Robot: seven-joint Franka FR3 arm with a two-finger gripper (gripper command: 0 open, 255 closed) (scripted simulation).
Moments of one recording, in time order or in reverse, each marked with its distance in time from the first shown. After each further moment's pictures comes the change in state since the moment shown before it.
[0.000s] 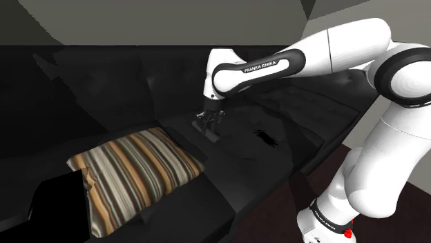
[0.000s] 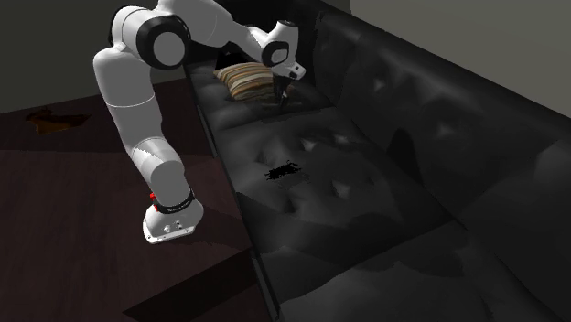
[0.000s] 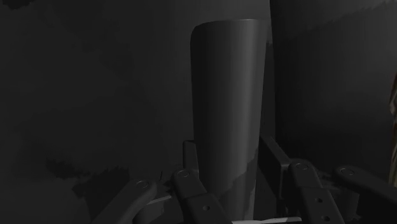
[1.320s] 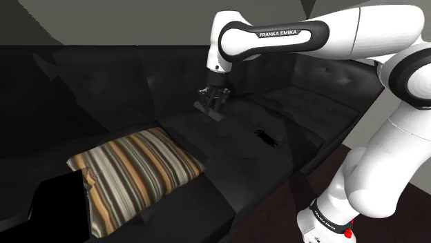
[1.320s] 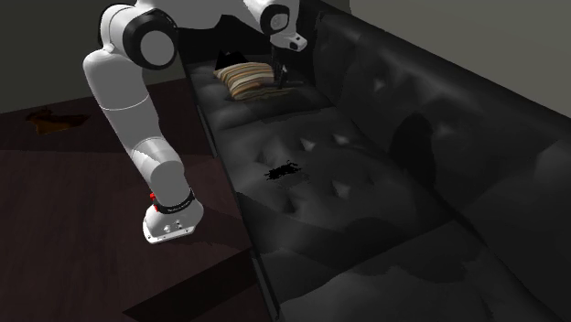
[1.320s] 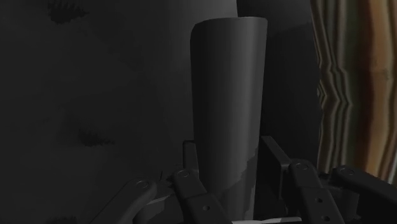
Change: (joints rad) arm -0.002 -0.072 -0.002 0.187 -0.007 -0.258 0.025
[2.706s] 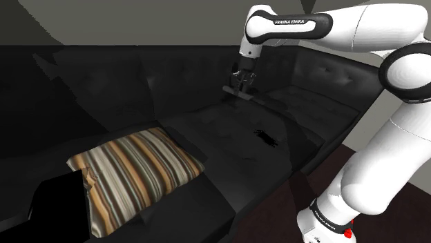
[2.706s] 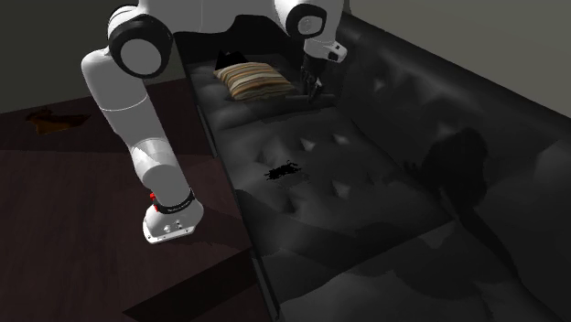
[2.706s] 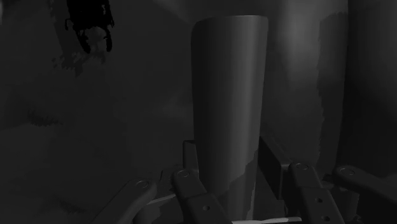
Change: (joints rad) arm -0.173 -0.013 -0.175 0.071 -0.025 -0.117 -0.335
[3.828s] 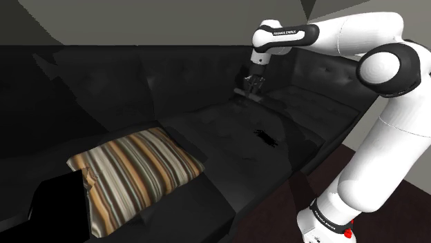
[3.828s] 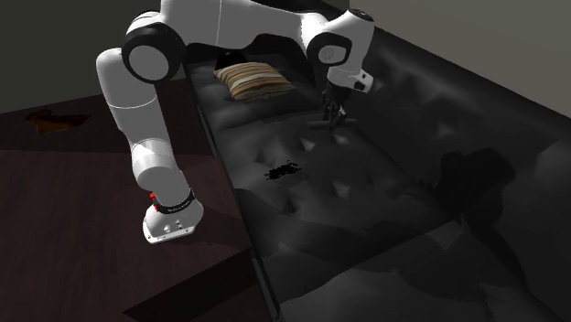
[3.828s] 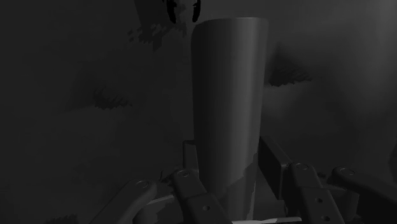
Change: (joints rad) arm -0.110 0.103 -0.097 0.023 0.004 0.063 -0.212
